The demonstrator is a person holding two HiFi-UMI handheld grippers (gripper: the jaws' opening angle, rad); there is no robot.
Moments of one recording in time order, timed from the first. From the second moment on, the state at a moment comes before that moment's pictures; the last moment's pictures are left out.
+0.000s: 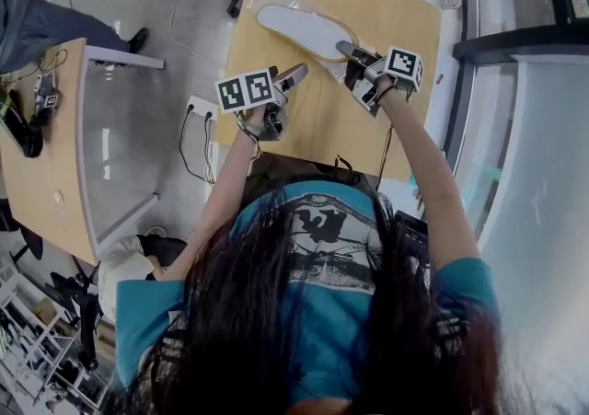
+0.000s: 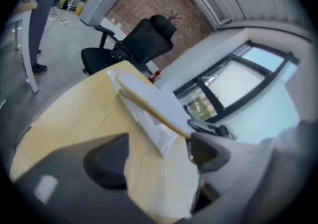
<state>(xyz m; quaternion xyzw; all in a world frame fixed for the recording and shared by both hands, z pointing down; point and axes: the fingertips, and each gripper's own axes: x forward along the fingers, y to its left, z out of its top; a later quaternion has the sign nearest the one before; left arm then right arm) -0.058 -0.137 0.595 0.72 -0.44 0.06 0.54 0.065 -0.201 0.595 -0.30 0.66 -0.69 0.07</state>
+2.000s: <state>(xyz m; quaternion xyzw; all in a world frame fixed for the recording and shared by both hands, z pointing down) -0.059 -0.115 0.489 0.79 -0.45 0.03 0.42 0.065 -0.113 0.483 -0.37 0.81 -0.46 -0.08</state>
